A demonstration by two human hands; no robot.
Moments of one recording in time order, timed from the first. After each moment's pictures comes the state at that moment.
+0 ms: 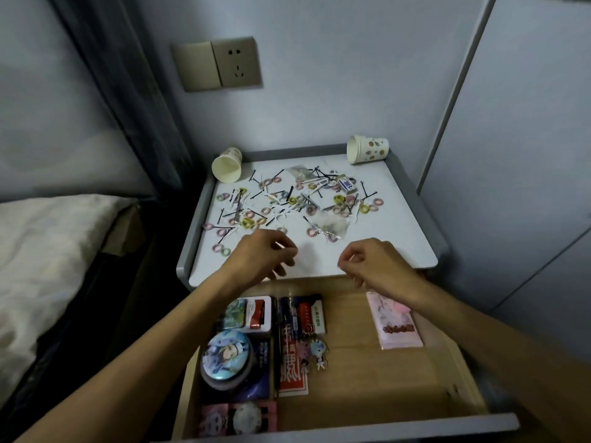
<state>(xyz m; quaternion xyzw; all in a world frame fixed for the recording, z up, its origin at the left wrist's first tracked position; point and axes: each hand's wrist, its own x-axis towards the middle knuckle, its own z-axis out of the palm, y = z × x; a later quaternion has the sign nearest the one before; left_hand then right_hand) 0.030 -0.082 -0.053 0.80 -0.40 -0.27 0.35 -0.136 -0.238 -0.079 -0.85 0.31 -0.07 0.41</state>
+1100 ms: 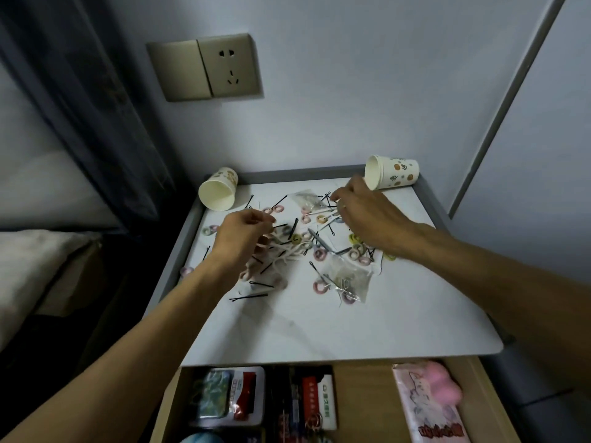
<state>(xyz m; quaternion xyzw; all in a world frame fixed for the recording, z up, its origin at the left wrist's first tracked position) 0.140 -0.179 -0.073 0.80 -0.22 -0.19 0.53 0.015 -0.377 -0.073 -0.98 0.17 -0.12 0.08</state>
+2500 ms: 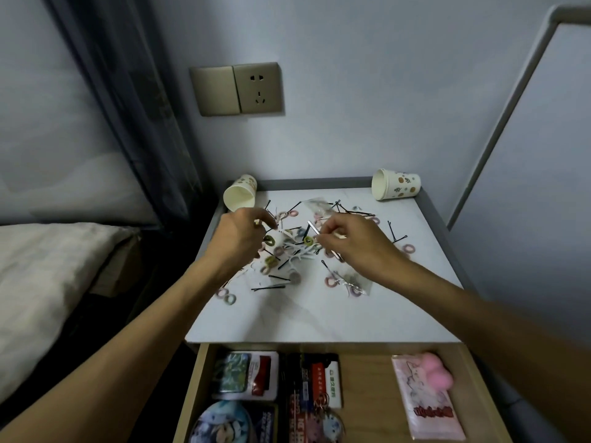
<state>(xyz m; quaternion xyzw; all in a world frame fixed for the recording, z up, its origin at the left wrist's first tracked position) 0.126 -0.130 -0.024 0.89 -0.31 -0.08 0.33 -0.020 -0.278 -0.034 -0.87 0.20 -0.16 0.42</state>
